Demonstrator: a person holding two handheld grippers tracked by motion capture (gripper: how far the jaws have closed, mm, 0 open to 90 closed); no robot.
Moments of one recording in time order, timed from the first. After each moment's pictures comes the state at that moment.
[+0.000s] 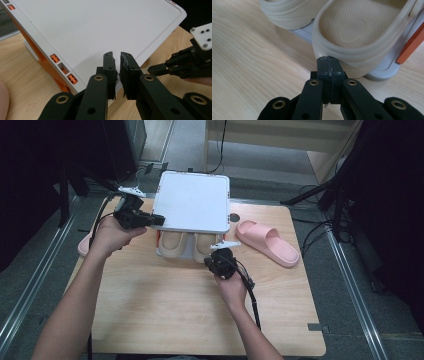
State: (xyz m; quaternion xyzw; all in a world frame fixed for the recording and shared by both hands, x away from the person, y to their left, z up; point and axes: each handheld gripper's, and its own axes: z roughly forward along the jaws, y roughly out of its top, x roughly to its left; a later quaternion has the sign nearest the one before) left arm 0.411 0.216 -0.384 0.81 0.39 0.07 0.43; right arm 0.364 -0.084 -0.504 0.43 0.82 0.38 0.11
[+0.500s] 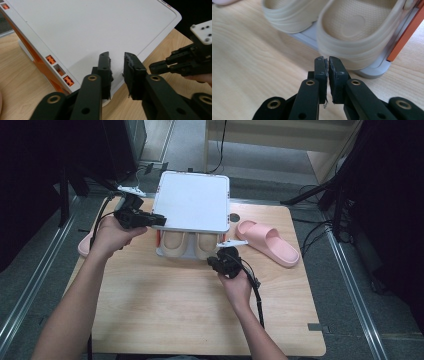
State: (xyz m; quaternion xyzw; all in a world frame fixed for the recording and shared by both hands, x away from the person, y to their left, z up) left arm 0.413 0.217 -0.384 0.81 0.39 0.06 0.44; right arm 0.363 -0.099 -0.498 0.44 0.80 0.40 0.09
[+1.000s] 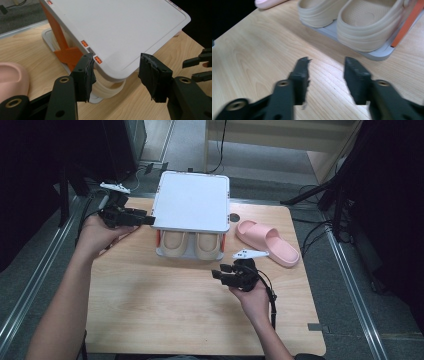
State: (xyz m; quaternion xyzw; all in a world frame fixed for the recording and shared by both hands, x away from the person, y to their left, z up) left arm 0.402 0.251 -0.375 0.79 0.42 0.08 0.43; right arm 0.321 -0.142 -0.479 0.39 0.80 0.45 0.05
